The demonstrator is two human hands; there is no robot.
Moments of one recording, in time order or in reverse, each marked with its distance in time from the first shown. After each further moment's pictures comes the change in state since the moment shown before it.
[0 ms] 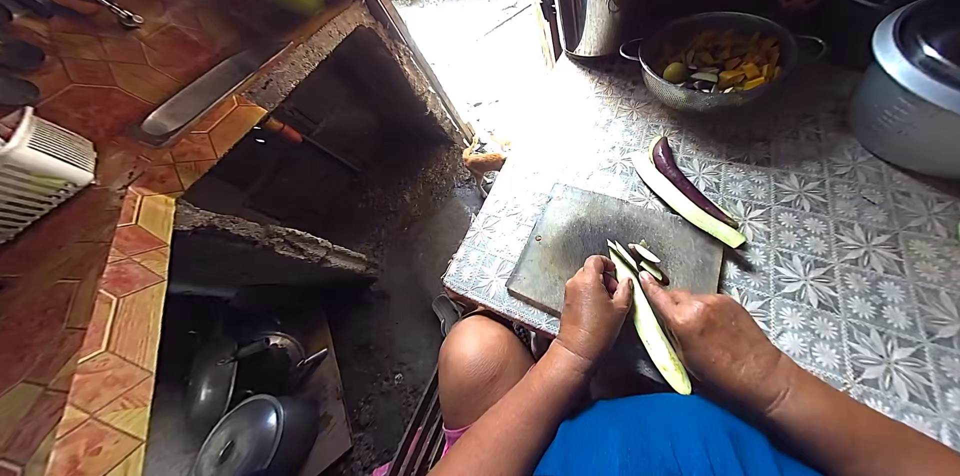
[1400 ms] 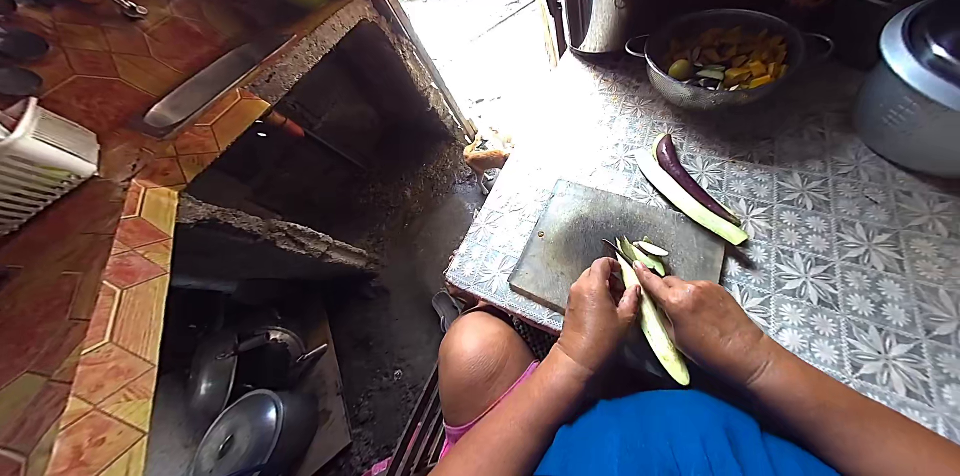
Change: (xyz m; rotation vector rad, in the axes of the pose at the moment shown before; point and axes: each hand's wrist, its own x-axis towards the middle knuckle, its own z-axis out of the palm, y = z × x) left_hand -0.012 -0.004 0.003 0.000 0.005 0.106; right_hand 0.006 0.003 0.010 0.044 -0.038 0.025
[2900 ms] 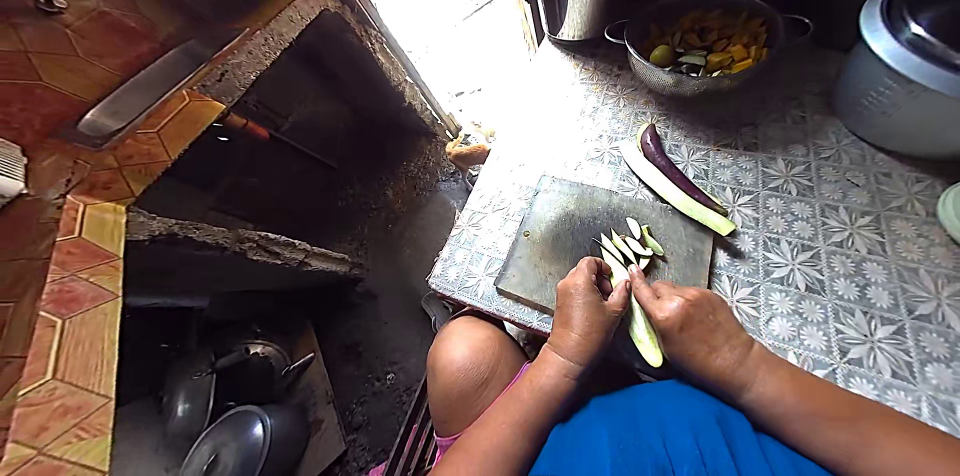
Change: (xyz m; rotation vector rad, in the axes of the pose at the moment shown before) left_hand 0.006 0.001 -0.002 -0.037 -0.019 -0.092; right_hand -0.007 -0.011 0.002 -0.079 0.076 -0.001
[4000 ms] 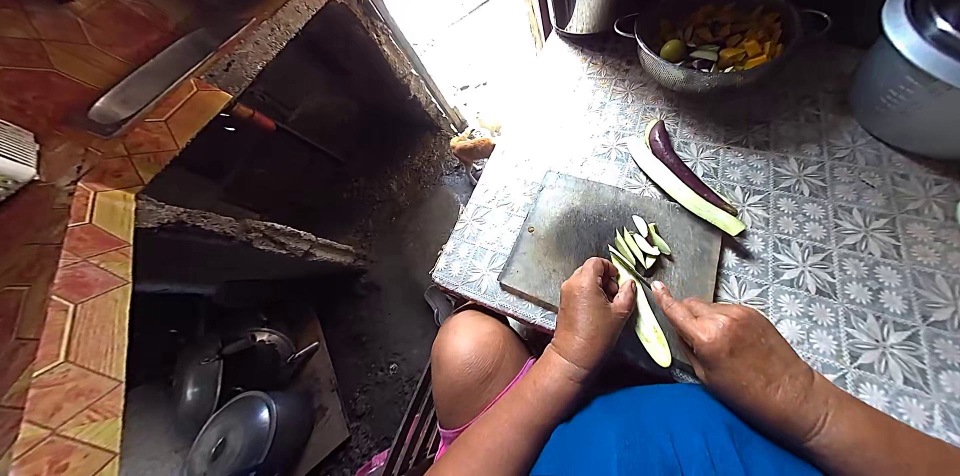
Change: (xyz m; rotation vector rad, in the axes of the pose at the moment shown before) left_hand -0.005 -0.005 0.003 -0.015 0.045 0.044; right_hand -0.019 0.009 -0.025 0.046 -0.015 -0.053
